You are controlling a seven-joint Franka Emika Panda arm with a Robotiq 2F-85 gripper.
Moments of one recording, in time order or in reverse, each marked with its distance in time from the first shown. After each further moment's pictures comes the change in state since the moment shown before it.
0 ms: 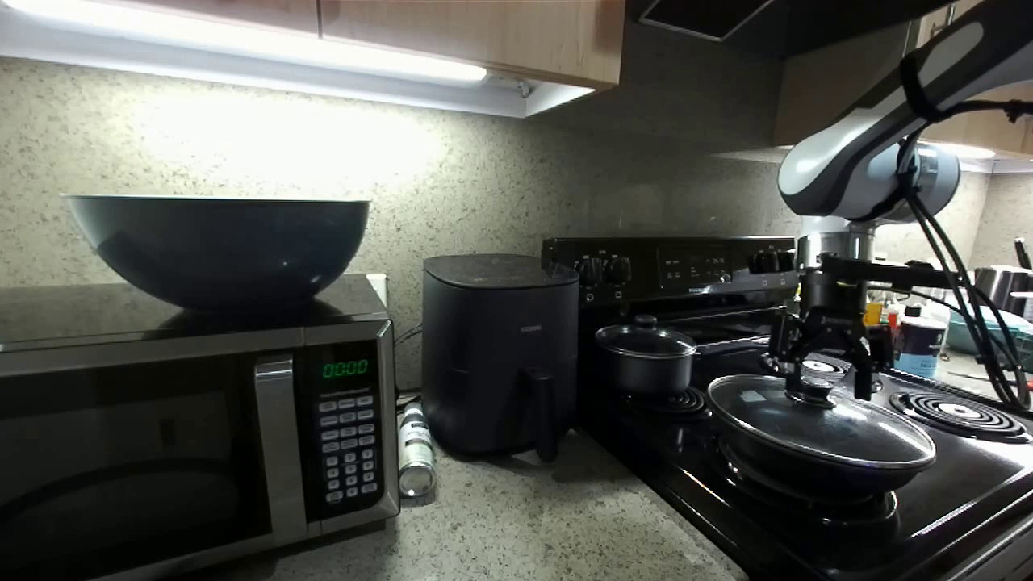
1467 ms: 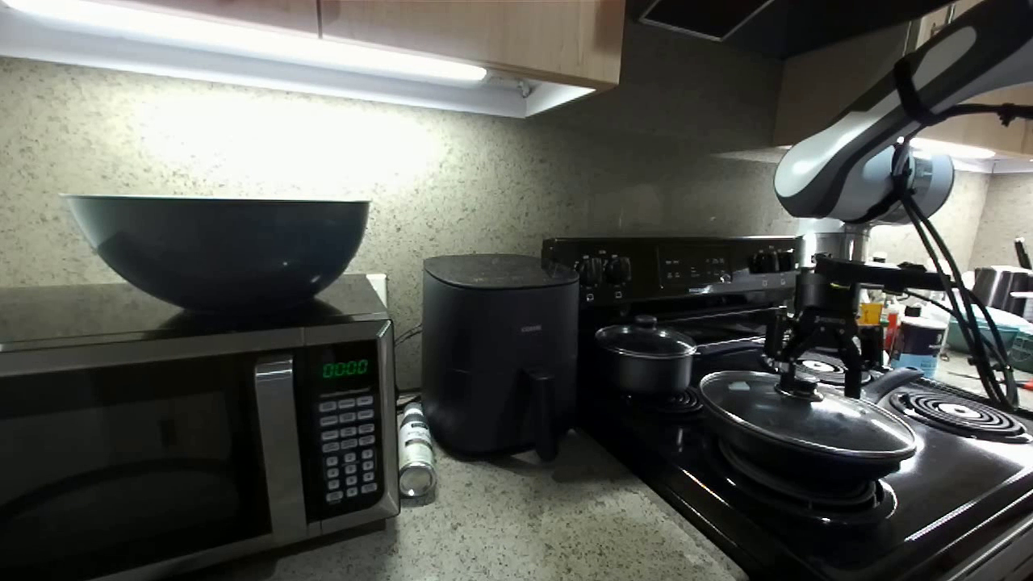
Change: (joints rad) arm 0.000 0.011 0.004 0.009 -0.001 0.035 -0.001
